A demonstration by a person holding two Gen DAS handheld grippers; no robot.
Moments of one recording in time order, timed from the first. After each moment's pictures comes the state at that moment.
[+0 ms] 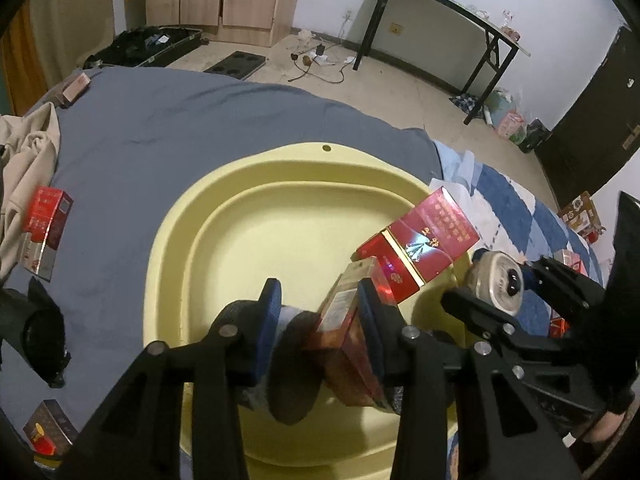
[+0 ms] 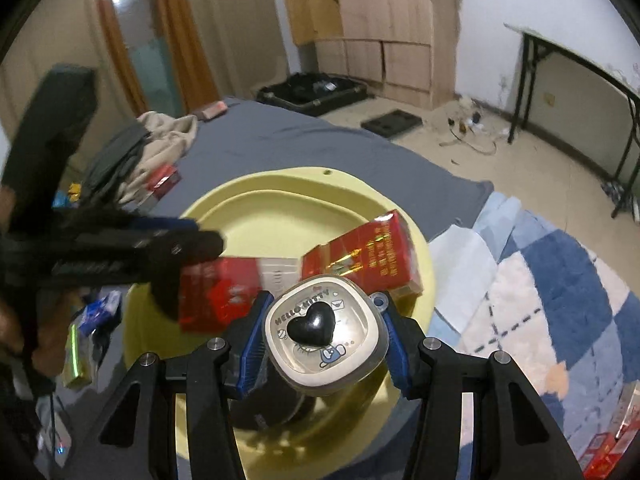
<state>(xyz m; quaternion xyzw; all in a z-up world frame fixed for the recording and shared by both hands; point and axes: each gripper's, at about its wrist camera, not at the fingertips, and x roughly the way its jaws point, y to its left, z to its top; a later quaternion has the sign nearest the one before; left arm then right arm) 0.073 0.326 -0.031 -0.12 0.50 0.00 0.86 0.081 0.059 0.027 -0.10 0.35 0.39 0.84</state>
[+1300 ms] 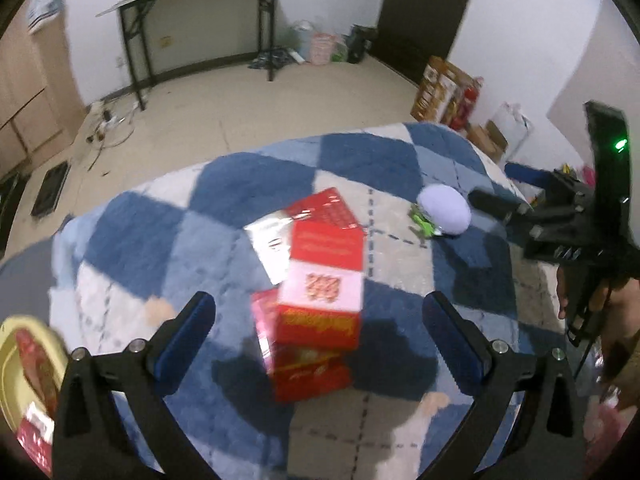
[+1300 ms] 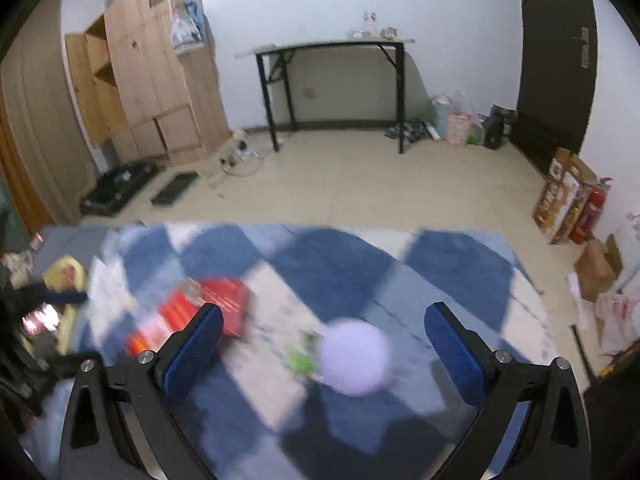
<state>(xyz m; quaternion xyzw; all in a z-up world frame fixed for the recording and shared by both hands) 0.098 -0.059 0.001 0.09 0.48 -0.28 0.83 0.059 -0.357 0.013 0.04 0.34 0.07 0.94</state>
